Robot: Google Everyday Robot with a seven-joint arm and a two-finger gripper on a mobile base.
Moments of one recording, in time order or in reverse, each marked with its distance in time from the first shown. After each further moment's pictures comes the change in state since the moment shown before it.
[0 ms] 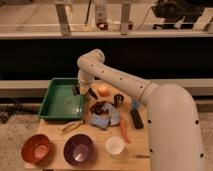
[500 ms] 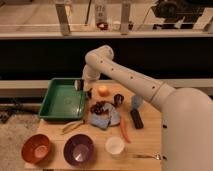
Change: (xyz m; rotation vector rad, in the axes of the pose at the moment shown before) arm 0.014 0.006 -0.038 0.049 -0.024 0.021
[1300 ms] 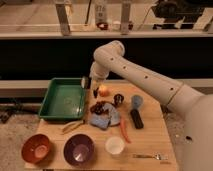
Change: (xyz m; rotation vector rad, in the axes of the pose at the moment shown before) arm 0.023 0.019 -0.056 -0.009 0.036 0.077
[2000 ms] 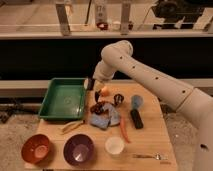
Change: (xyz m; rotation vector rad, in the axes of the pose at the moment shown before) arm 0.000 0.029 -0.019 -0.026 -0.054 0.043
